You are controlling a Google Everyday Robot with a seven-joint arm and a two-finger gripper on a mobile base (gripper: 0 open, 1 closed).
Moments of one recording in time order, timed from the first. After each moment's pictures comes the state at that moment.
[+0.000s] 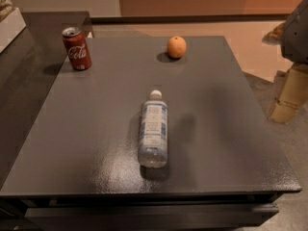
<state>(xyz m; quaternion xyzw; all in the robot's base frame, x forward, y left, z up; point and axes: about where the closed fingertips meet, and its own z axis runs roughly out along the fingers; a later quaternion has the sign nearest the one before) 0.438 -0.217 0.976 -0.60 0.78 -0.03 0.16</state>
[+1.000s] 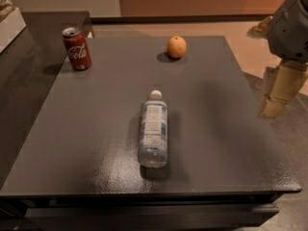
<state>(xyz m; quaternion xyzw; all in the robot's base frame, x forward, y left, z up) 0.449 -0.195 0.980 -0.65 0.74 -0.03 0.18</state>
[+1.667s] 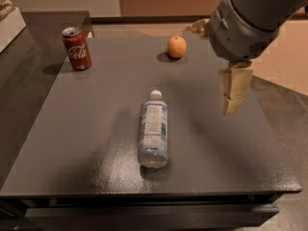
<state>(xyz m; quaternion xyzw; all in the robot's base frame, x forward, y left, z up) 0.472 -0.108 0.969 -0.80 0.57 -0.04 0.20</state>
